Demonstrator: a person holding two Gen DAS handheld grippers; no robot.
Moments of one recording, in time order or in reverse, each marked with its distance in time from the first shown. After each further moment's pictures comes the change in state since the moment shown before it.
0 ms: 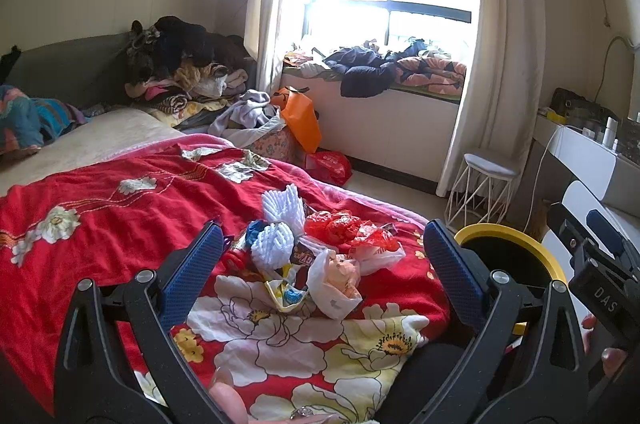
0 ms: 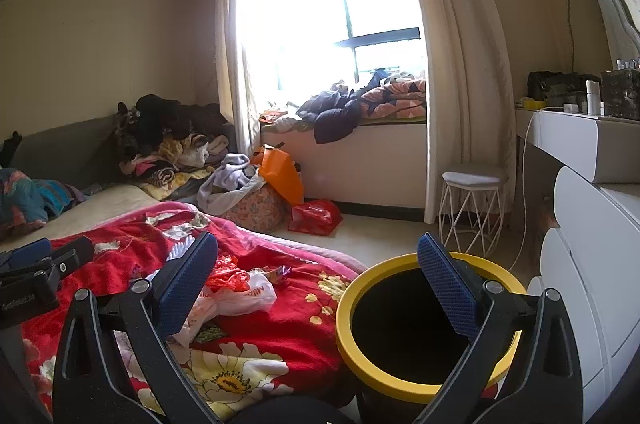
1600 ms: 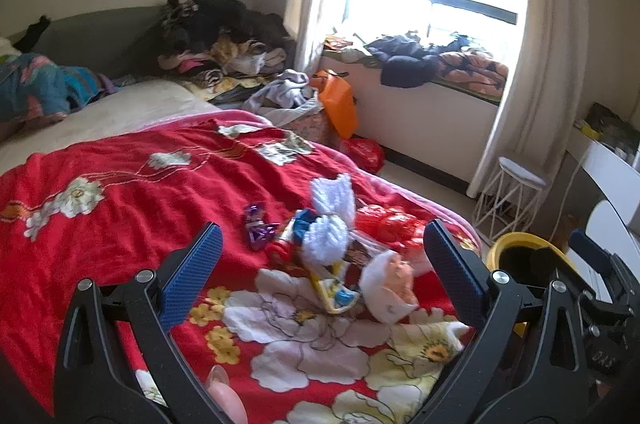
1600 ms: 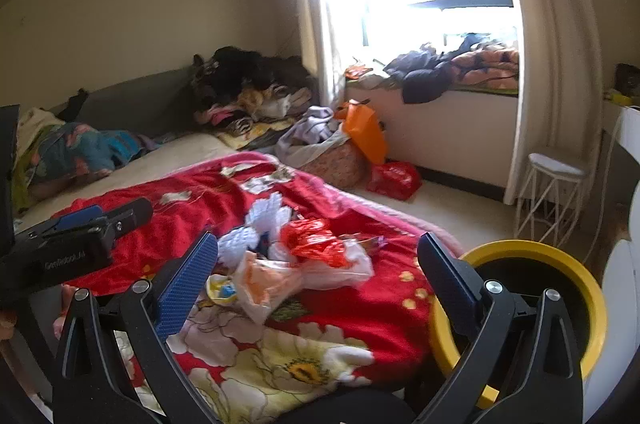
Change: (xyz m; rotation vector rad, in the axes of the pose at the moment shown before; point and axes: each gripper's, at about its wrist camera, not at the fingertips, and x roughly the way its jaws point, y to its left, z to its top) left arm 0.022 0.052 0.002 -0.107 0.064 0.111; right arm 0.047 0.066 -0.004 -0.107 0.198 0.322
